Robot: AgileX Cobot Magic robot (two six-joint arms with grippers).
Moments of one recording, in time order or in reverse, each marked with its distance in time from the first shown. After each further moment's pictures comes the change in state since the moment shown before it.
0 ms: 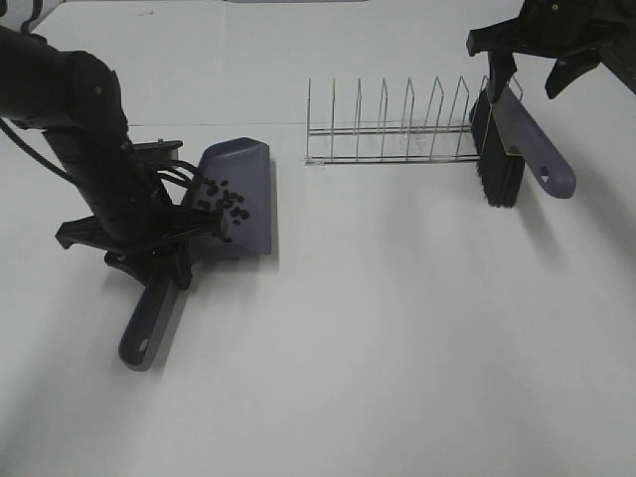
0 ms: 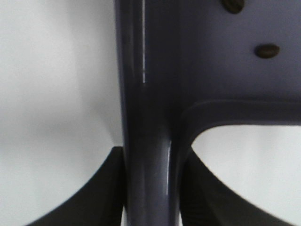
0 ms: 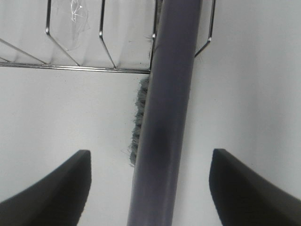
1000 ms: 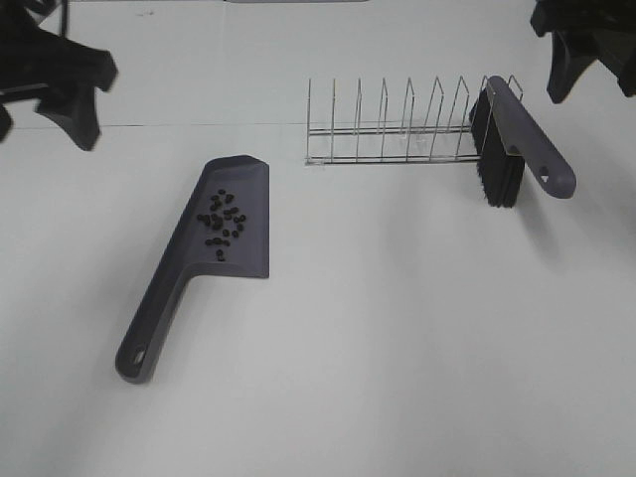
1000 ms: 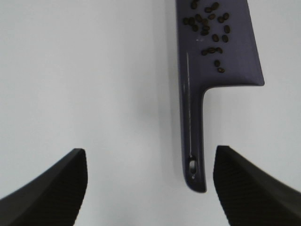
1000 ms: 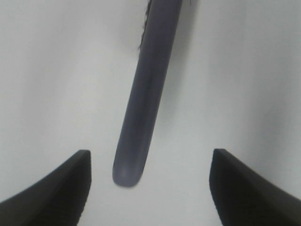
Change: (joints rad) left arm 0.000 -0.491 -0.062 0.294 0.312 -0.087; right arm 0.001 -0.492 0.542 0.035 0.001 -0.057
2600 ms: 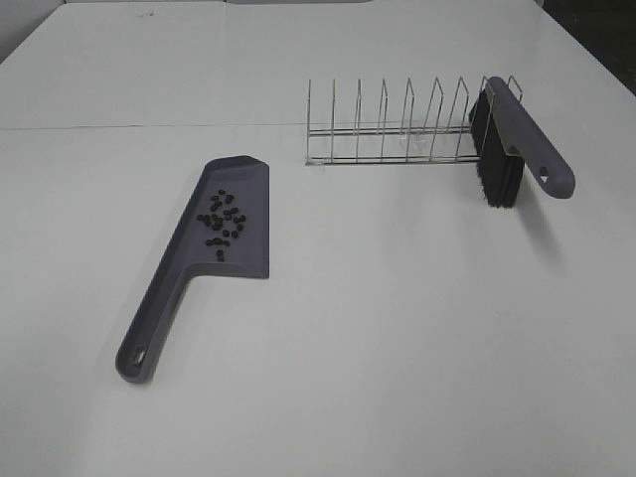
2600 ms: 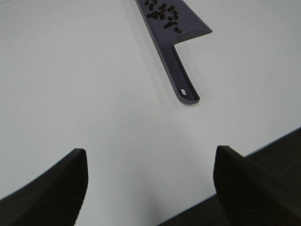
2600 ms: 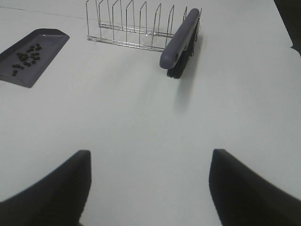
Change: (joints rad) left arm 0.000 -1.360 0.868 -0.084 -0.060 0.332; right arm 0.000 -1.838 1.133 0.111 -0.148 -0.135
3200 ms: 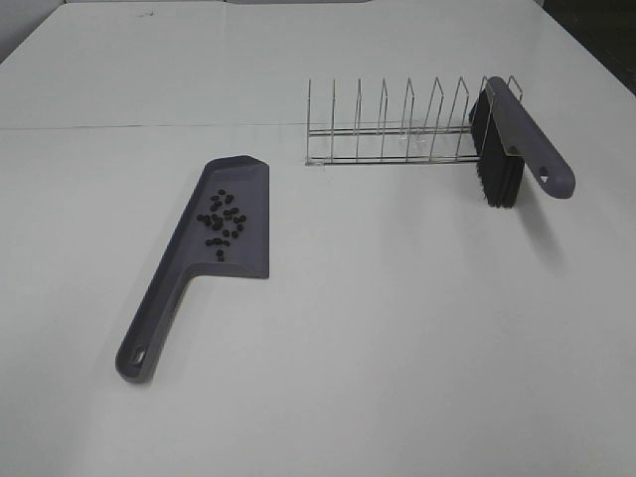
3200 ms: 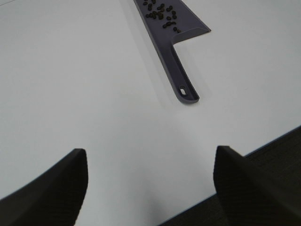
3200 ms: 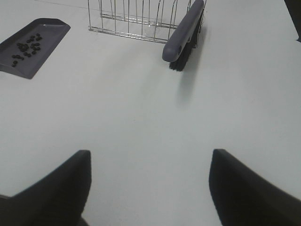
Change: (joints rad) left arm 0.000 0.000 0.000 -0.010 0.000 0.010; right arm 0.000 0.041 0.000 0.002 0.000 -0.008
